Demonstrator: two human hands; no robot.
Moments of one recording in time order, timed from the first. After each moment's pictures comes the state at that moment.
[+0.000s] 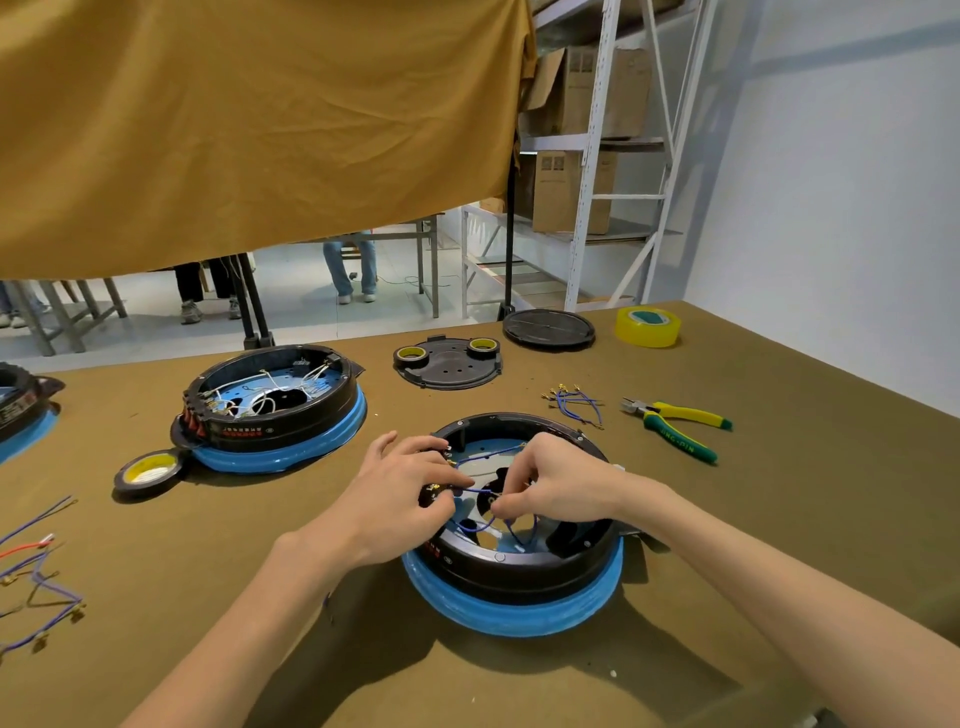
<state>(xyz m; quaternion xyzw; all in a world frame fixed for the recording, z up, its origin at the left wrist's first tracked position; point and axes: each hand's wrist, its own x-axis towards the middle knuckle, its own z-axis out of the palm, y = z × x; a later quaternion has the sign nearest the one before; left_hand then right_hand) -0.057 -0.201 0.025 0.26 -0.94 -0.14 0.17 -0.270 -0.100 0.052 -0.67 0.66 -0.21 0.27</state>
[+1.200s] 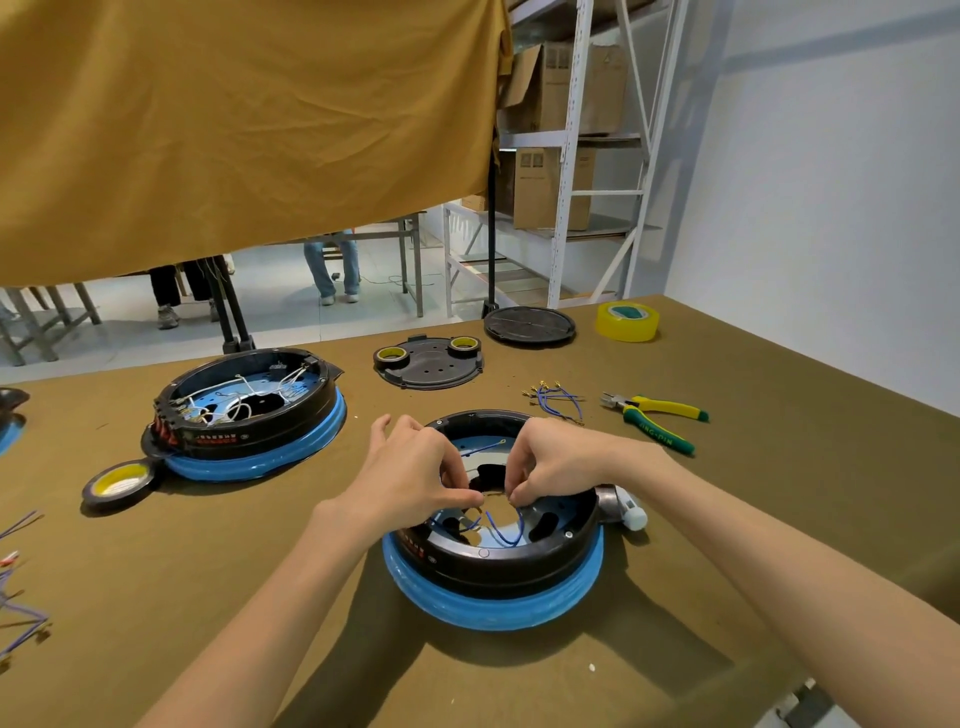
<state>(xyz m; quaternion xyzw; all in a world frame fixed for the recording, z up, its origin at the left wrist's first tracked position) -0.104 -0.198 0.043 0.32 -0.93 -0.09 0.15 -0.306 -0.113 0.066 -0.68 0.69 -0.08 0.24</state>
